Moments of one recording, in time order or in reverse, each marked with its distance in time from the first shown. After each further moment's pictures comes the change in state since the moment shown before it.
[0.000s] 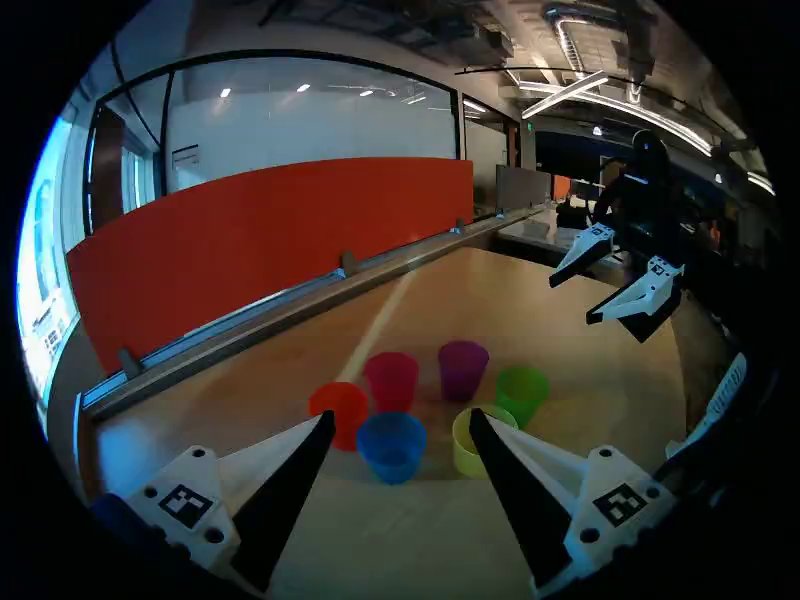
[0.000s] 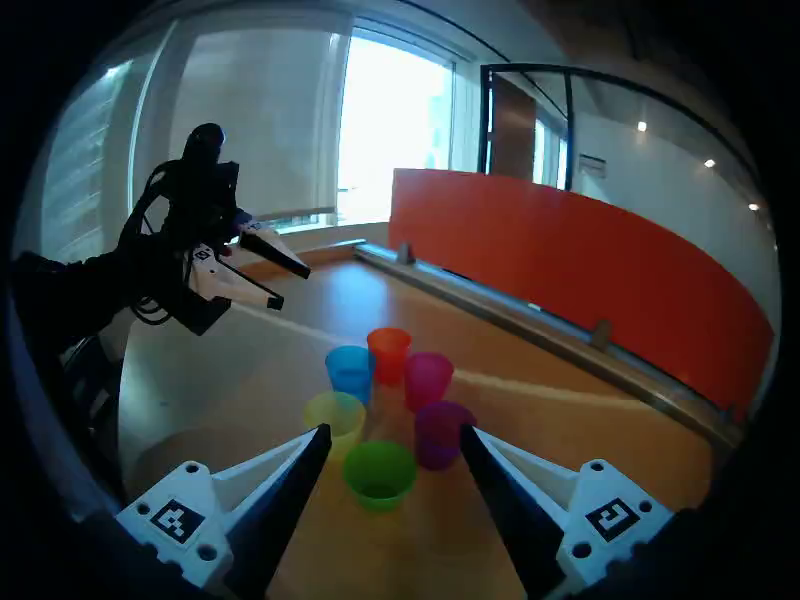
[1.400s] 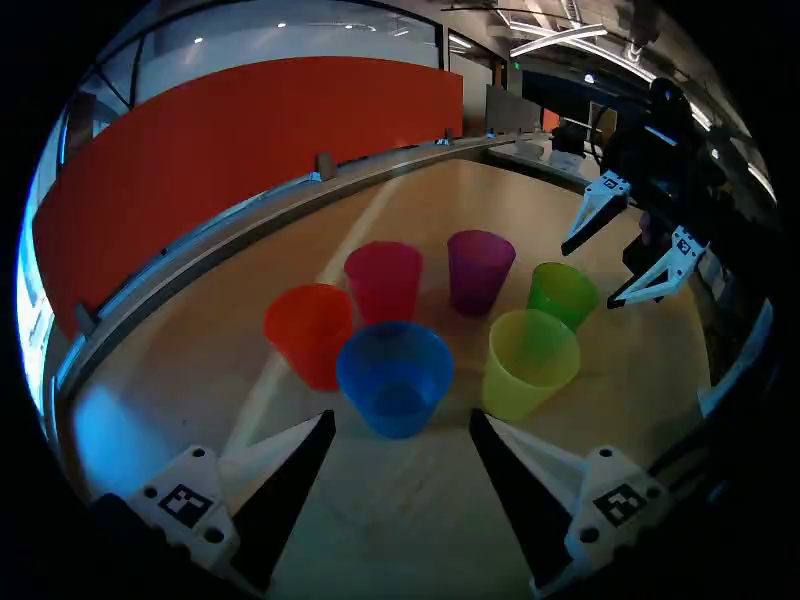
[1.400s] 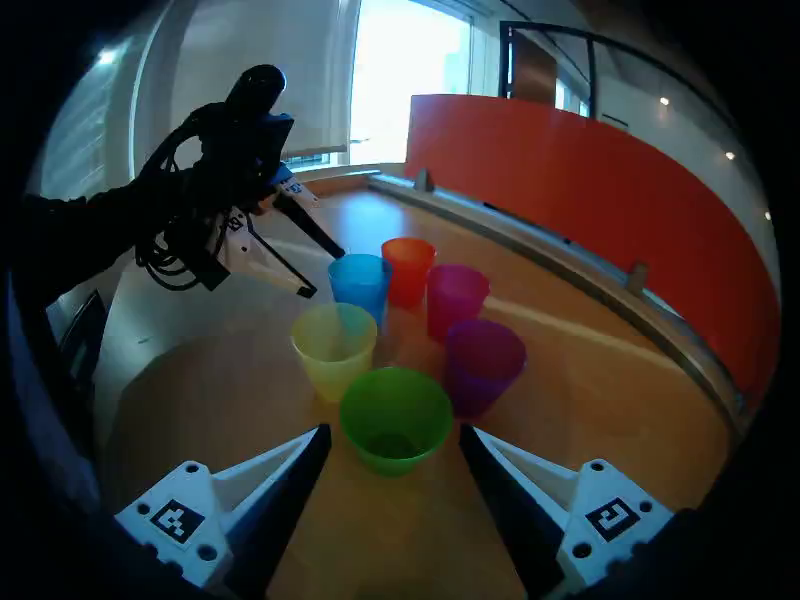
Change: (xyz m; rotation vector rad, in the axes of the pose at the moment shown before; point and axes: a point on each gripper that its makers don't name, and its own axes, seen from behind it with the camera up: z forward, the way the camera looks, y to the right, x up) left arm -0.108 -0.007 0.074 -0.076 -0.249 0.023; right arm -0.088 -0.014 0.059 0.041 -0.177 -0.022
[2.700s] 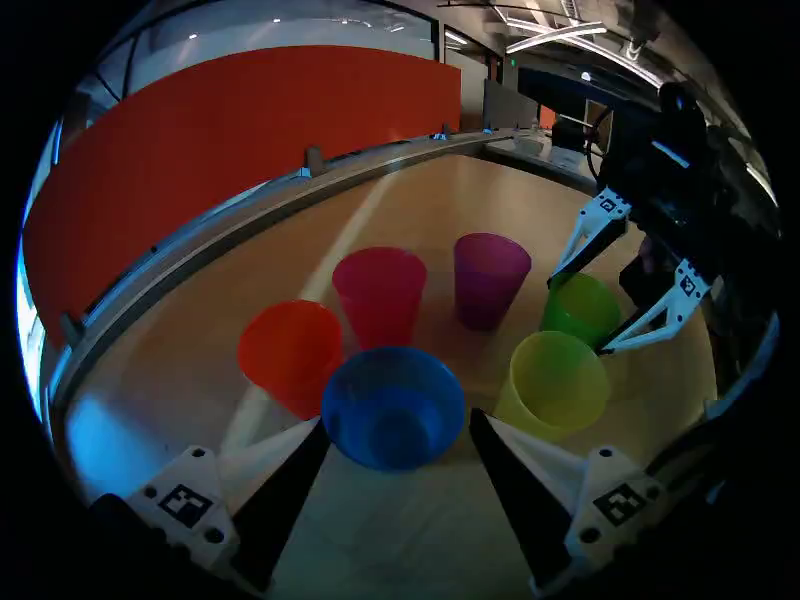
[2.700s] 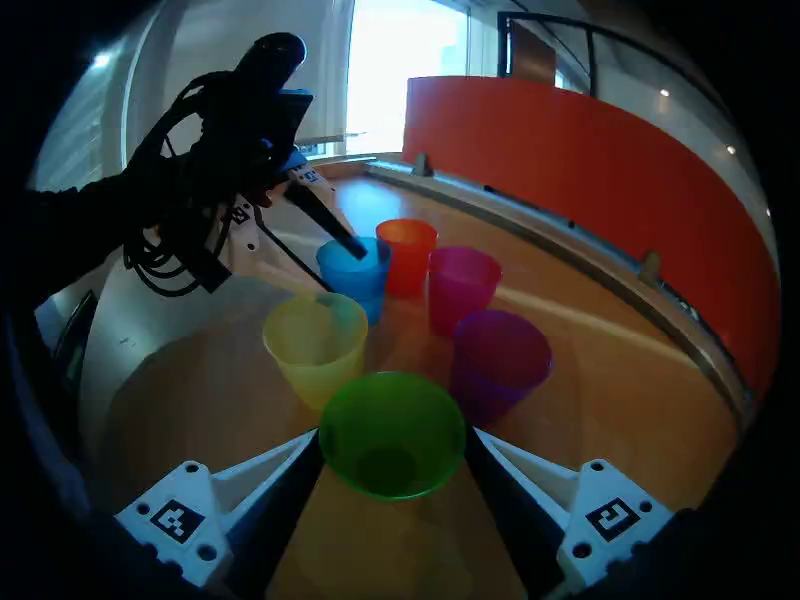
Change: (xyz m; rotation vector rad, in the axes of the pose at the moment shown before) left arm 0.014 -0.002 0.040 -0.022 -0.010 0.001; right arm -0.006 0.002 0.045 0.000 -0.025 0.012
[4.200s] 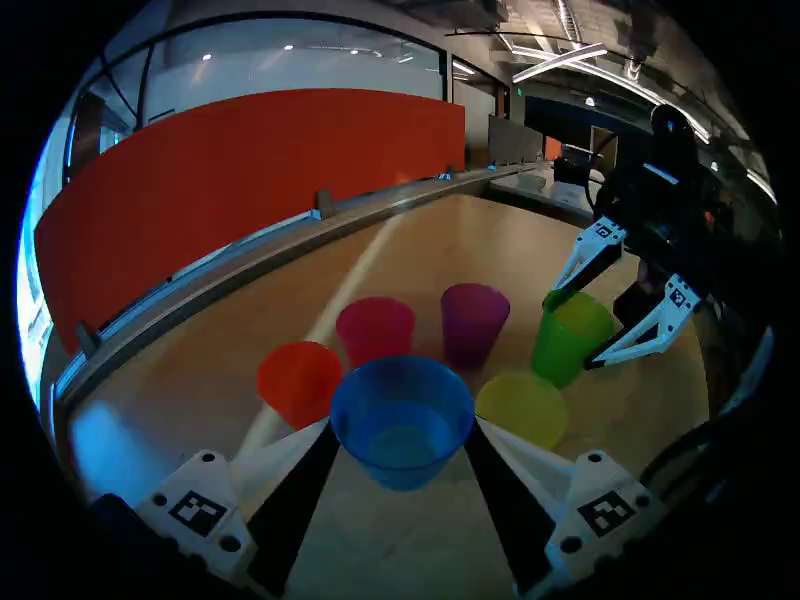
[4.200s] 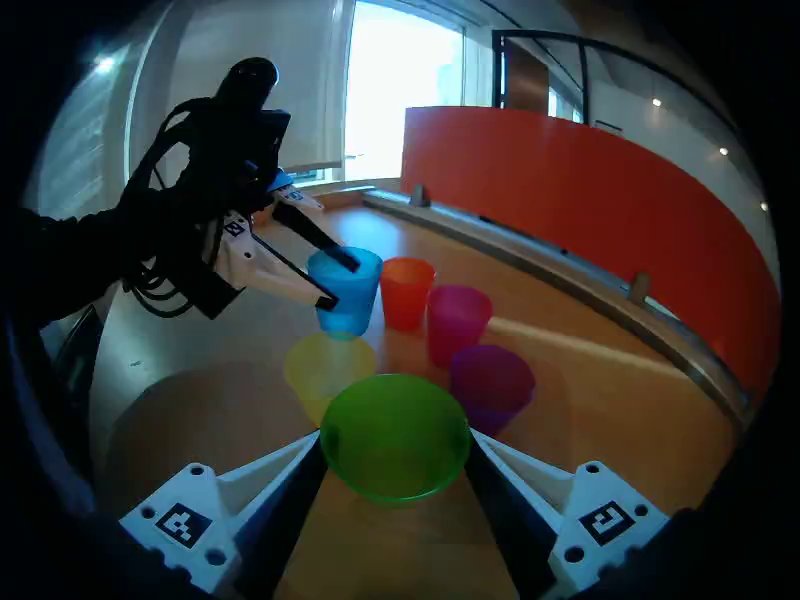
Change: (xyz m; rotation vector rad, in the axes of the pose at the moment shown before) left arm 0.036 0.016 -0.038 0.039 0.128 -0.015; right arm 0.027 -0.003 -0.029 -0.012 0.090 0.007
